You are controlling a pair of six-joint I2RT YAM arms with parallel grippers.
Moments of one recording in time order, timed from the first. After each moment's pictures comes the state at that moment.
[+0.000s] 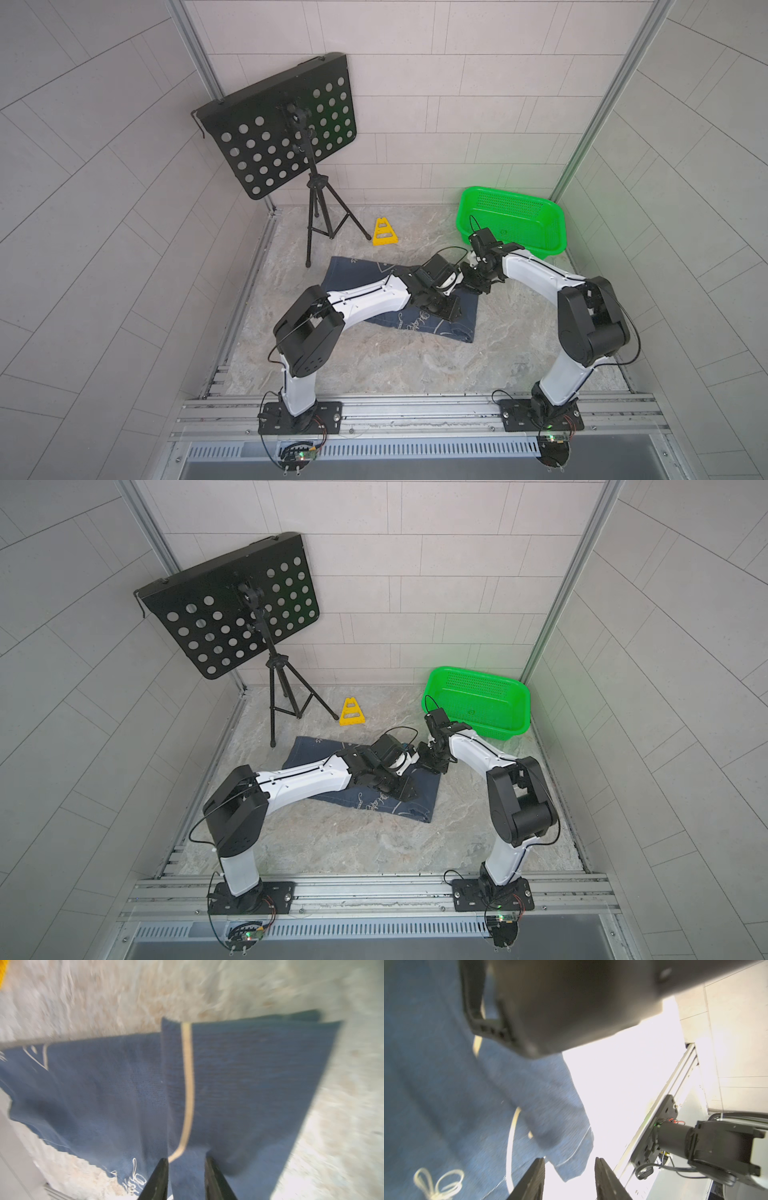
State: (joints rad) left arm -0.92 1.87 1.37 -0.46 0.38 -0.47; right arm 0.26 1.70 1.19 -0.72 -0.29 0.66
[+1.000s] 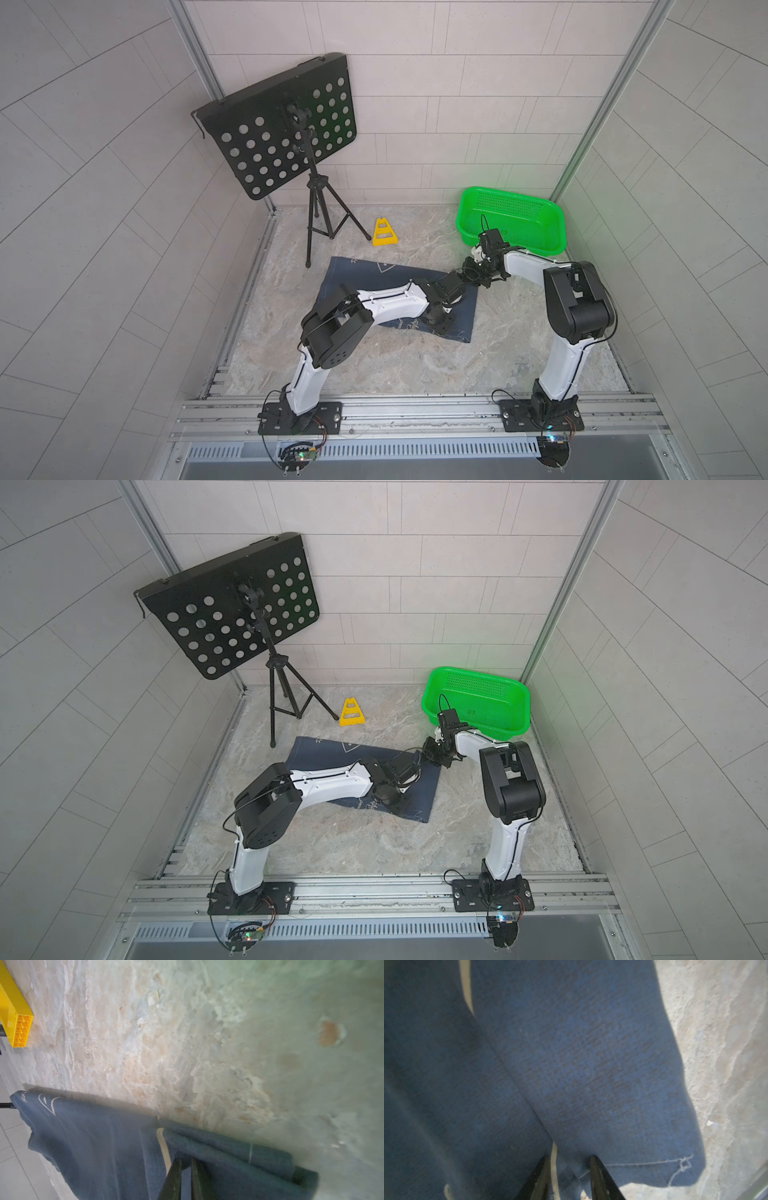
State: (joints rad) left arm -0.98 2.03 1.40 -0.63 0.07 -0.28; right arm 0.15 1.89 1.18 -0.44 -0.37 0.58
